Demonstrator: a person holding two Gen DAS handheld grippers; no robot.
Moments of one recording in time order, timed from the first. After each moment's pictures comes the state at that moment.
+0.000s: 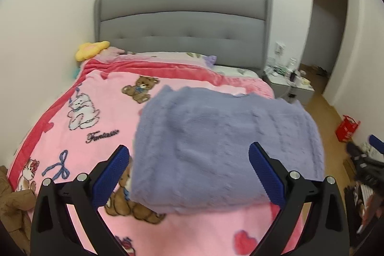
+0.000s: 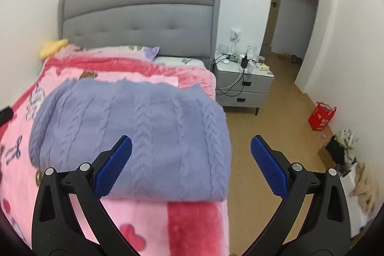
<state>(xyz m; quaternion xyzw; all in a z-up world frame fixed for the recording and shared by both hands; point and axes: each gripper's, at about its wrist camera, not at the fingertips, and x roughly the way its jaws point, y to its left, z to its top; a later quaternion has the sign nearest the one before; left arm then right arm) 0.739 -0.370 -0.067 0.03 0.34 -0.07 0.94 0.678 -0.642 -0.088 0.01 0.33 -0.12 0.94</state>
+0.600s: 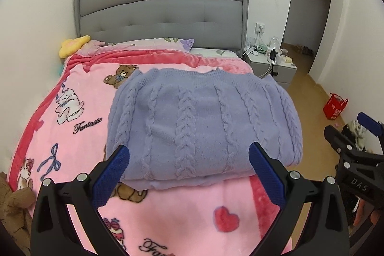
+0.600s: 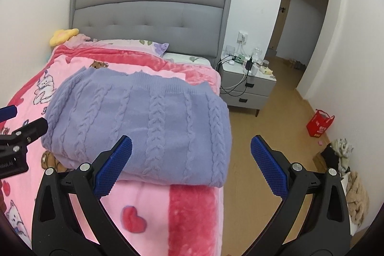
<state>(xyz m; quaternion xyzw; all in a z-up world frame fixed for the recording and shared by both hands) 0.704 -0.409 -0.073 0.05 0.39 -0.10 0.92 0.646 -0.619 -0.069 -0.02 0.34 -0.11 0.93</state>
